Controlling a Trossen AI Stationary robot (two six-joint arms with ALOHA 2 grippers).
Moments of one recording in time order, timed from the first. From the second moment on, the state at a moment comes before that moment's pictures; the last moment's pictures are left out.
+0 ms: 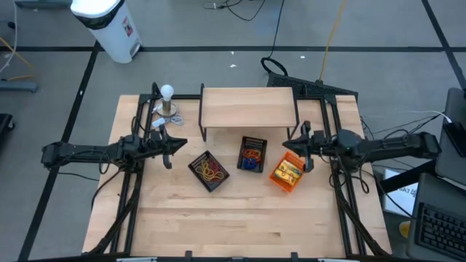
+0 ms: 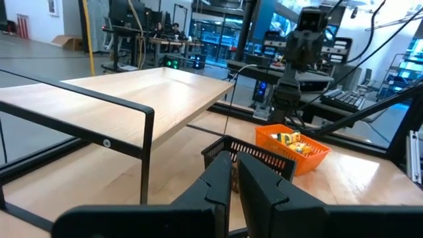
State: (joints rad) left arm 0.07 0.33 0.02 0.33 -0.18 -0.18; right arm 0.02 0.59 0.28 0.47 0.06 0.08
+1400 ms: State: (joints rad) left arm 0.07 0.33 0.02 0.30 -0.13 -0.18; right arm -0.02 0.41 0.02 0.57 0.21 0.09
